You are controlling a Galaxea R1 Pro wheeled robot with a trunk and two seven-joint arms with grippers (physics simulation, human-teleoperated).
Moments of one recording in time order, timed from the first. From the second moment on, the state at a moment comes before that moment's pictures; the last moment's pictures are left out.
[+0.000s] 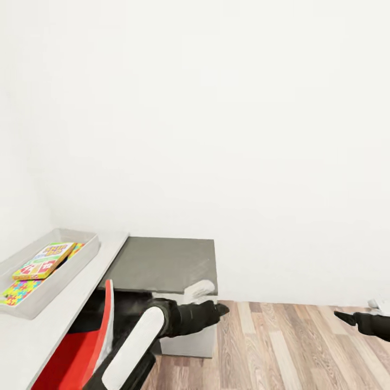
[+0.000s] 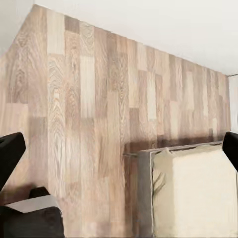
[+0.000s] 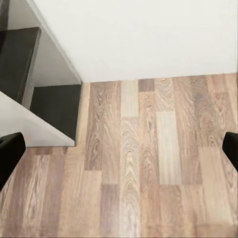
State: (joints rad) left arm -0.37 -0.09 -0.59 -1.59 1.42 0.74 0.91; right arm -0.34 -0.37 -0.71 -1.15 0.40 0.63 0.98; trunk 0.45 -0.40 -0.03
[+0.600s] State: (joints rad) left arm -0.09 -0.03 -0.63 -1.20 1.06 0.50 0.72; right arm -0.34 -0.30 -0.64 -0.51 0.62 0.20 0.67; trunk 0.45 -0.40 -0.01
